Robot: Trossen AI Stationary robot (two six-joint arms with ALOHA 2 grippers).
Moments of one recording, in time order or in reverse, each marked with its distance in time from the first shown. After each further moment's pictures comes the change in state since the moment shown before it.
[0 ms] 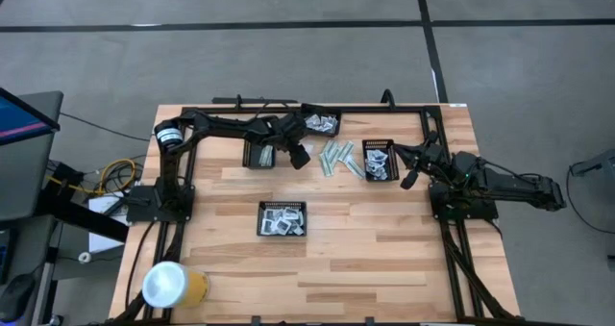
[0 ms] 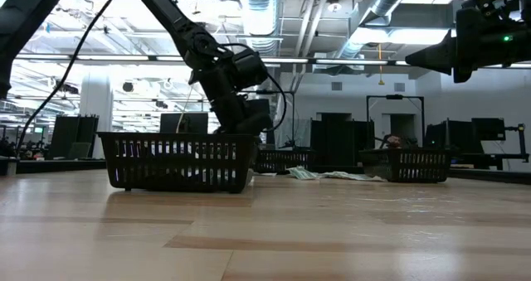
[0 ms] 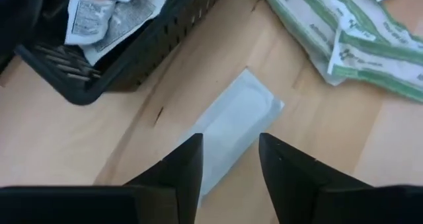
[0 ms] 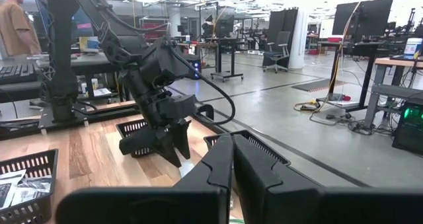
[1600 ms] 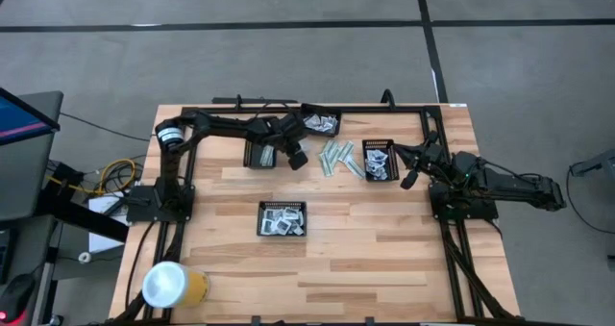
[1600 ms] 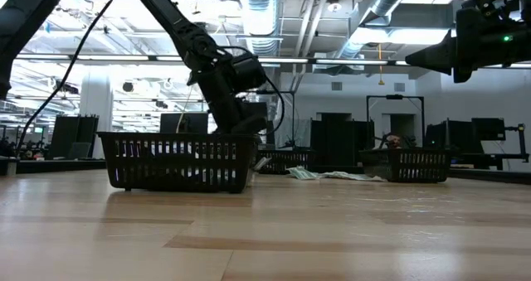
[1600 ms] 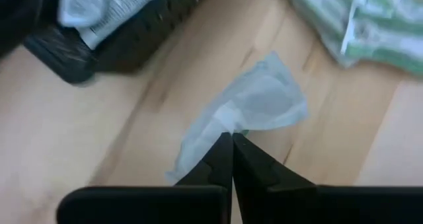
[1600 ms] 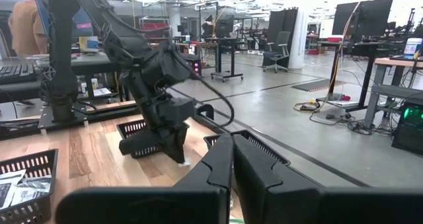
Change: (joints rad) left arm 0.011 0.007 -0.003 -0.035 0.011 0.020; right arm 0.000 0.000 0.000 0.000 0.000 0.000
